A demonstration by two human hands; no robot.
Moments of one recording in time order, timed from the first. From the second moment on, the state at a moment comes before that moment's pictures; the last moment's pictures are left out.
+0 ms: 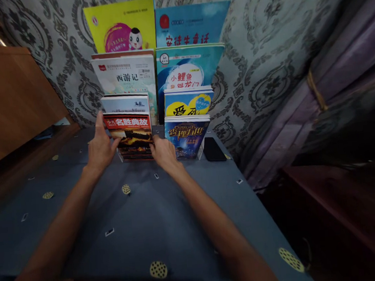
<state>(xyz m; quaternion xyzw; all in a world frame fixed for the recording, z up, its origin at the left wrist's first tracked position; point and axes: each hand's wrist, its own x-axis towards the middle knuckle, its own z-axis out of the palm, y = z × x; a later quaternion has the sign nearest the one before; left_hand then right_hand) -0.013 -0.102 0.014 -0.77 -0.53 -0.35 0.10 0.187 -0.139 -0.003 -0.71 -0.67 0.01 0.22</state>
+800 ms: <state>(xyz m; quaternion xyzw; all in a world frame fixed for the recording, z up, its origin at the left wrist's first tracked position) -0.012 -0.110 0.025 -0.77 -0.57 -0.27 0.12 0.186 -0.140 -0.006 -0.71 -0.67 0.03 0.19</state>
